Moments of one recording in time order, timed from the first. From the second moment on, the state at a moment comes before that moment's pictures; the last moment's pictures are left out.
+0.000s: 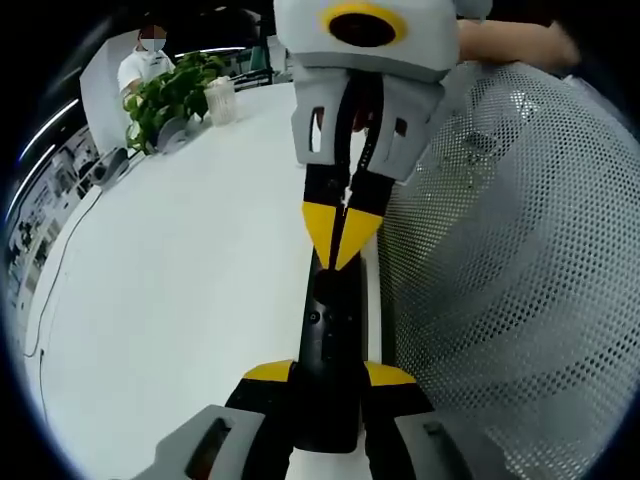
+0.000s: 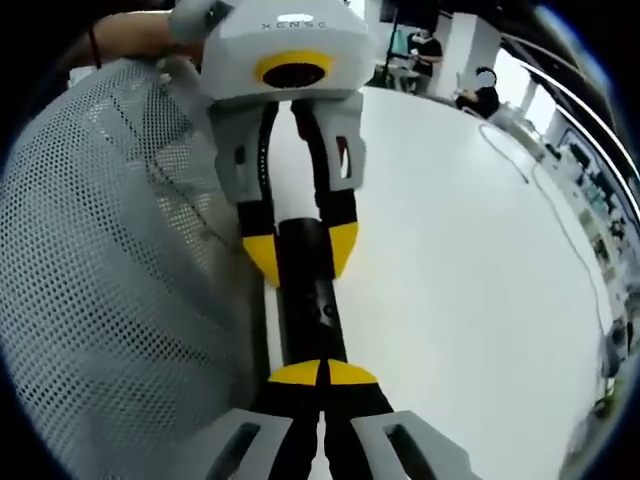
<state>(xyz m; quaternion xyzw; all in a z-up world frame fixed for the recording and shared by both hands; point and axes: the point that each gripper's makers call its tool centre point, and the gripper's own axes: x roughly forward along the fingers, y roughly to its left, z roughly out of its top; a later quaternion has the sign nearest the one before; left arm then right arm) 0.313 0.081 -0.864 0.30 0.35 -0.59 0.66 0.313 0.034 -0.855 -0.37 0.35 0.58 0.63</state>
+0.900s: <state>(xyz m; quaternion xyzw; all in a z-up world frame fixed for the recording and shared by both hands) 0.313 0.080 -0.865 0.31 0.35 -0.59 0.66 0.316 0.037 -0.854 -0.37 0.35 0.59 0.63</state>
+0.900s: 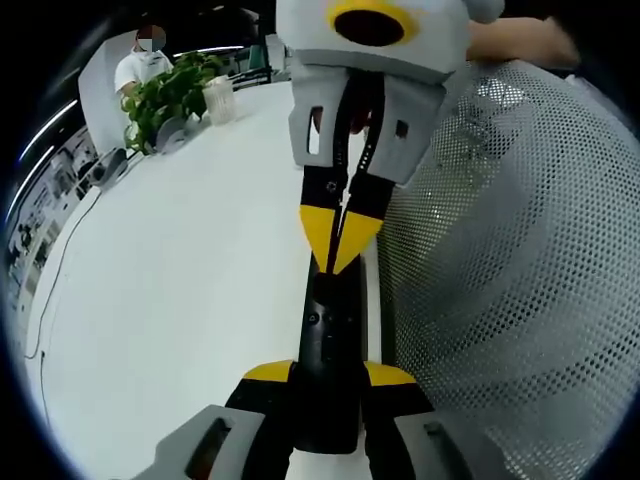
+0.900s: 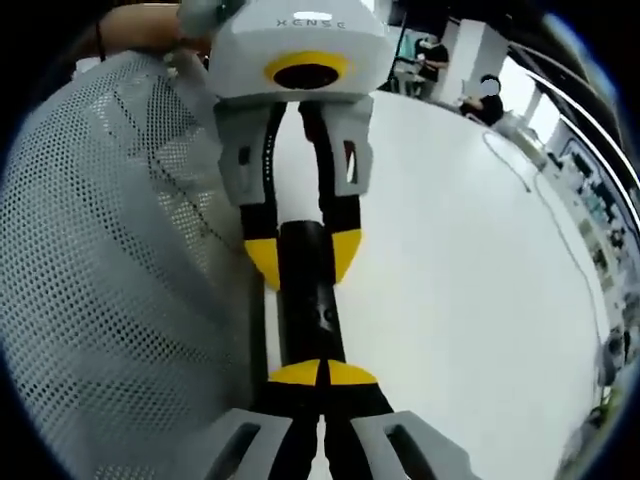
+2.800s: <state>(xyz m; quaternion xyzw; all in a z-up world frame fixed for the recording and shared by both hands) 0.313 0.080 -0.864 0.30 0.35 -0.59 0.66 0.311 0.062 -0.854 -0.40 0.30 0.61 0.62</state>
